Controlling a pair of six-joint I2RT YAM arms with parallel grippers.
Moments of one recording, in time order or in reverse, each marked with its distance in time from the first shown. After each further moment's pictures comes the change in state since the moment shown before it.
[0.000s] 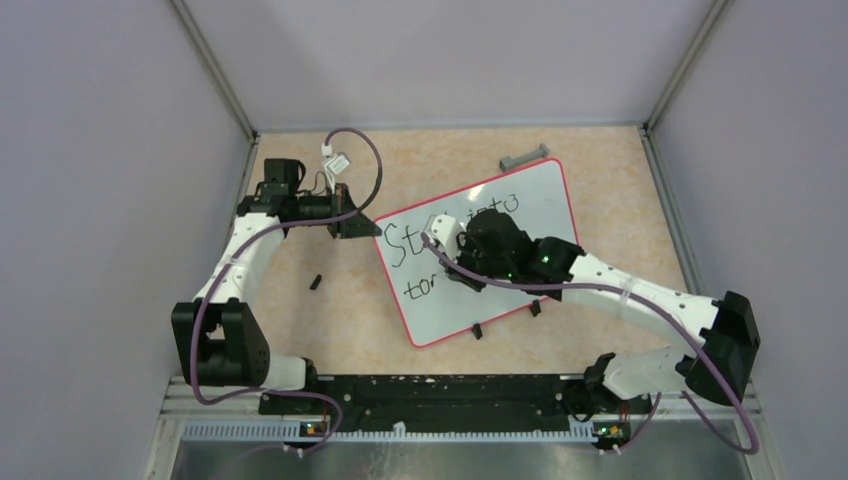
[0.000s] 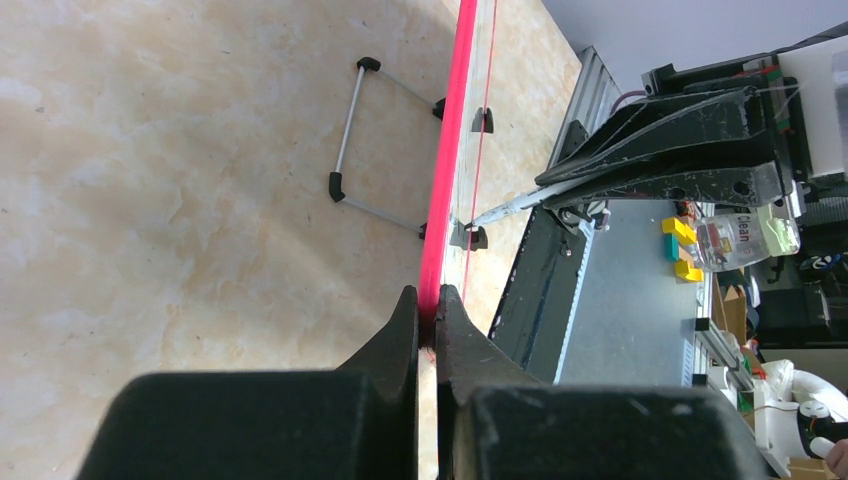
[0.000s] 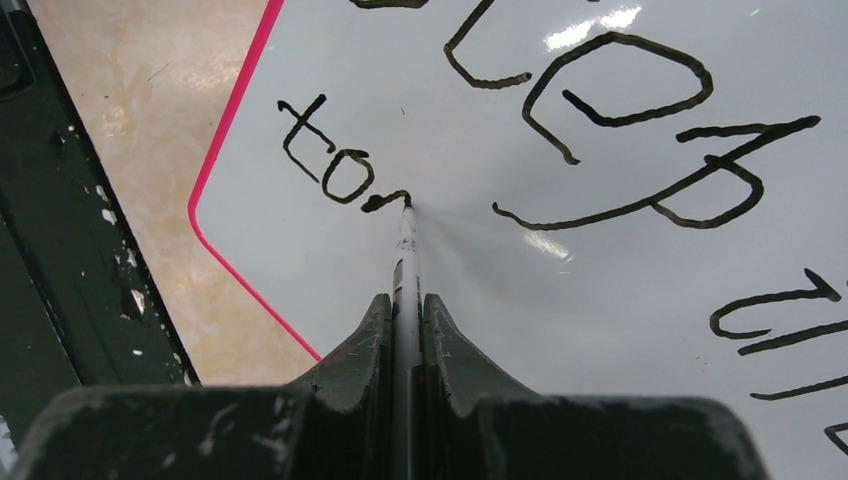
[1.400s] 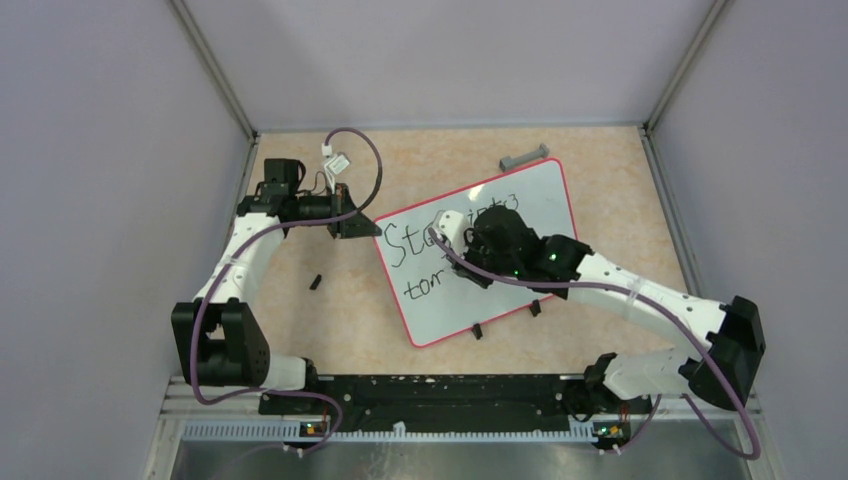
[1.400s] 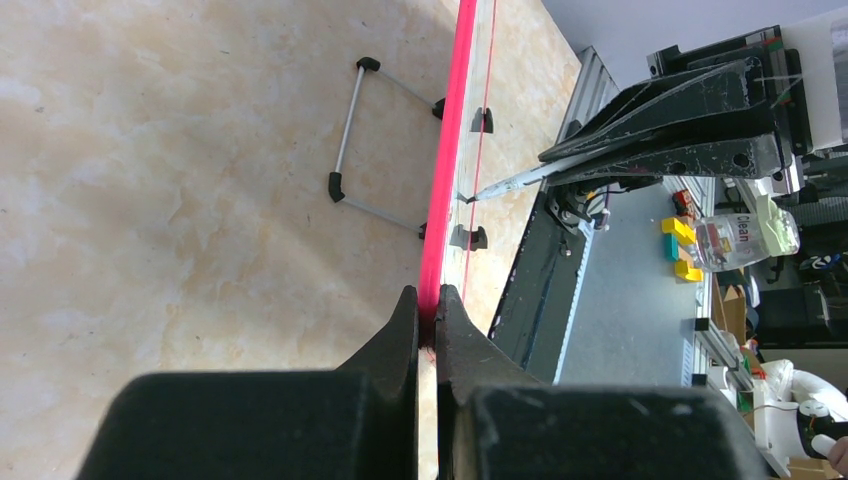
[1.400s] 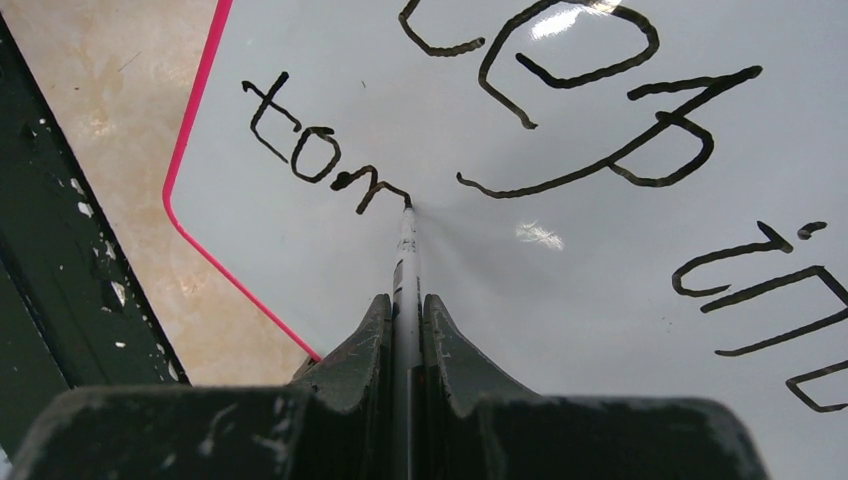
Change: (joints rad) left arm 0.000 0.000 0.000 0.000 0.000 0.000; right arm -0.031 -0.029 -0.008 -0.028 0.012 -0.003
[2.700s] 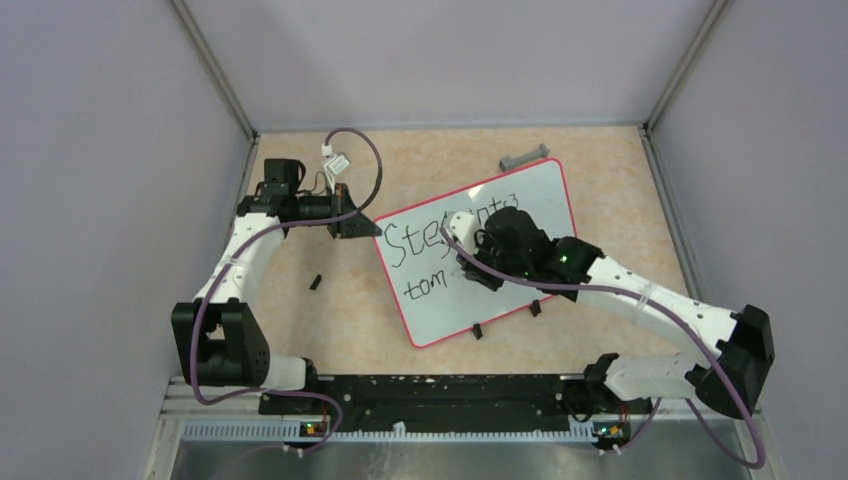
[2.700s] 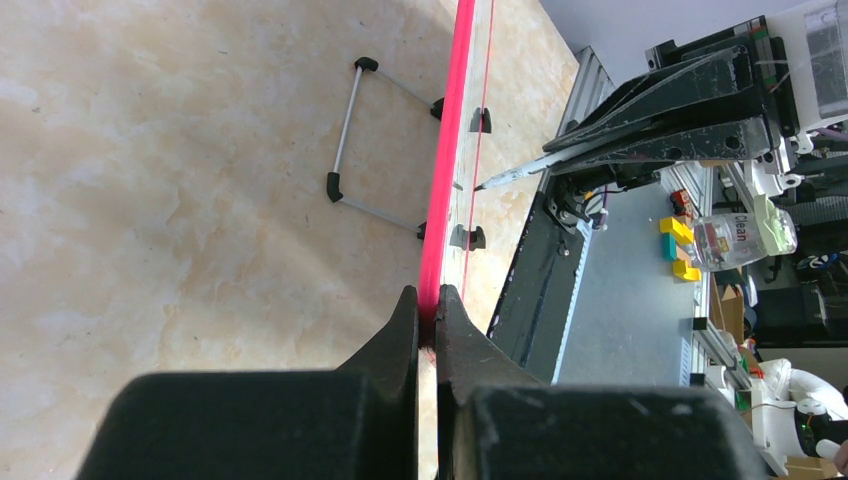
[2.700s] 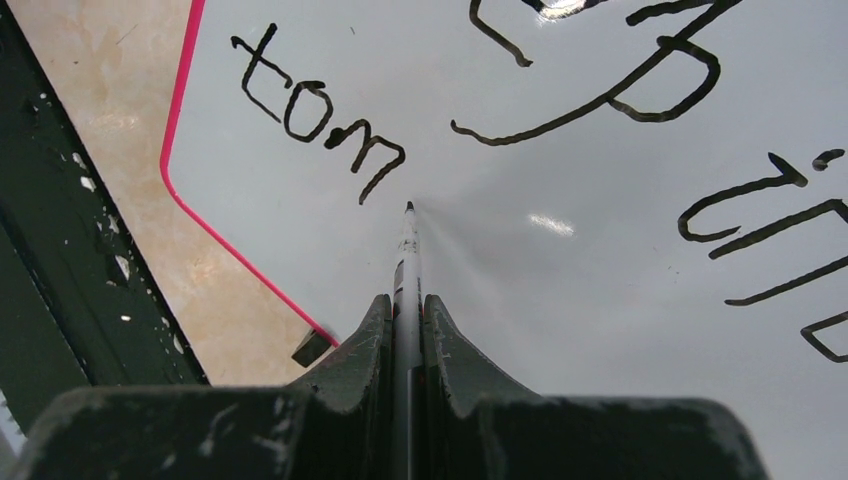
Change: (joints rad) left arm 0.000 0.000 0.000 -0.001 0.004 -0.001; right arm -0.033 -0.063 -0.040 -0.049 -0.038 0.005
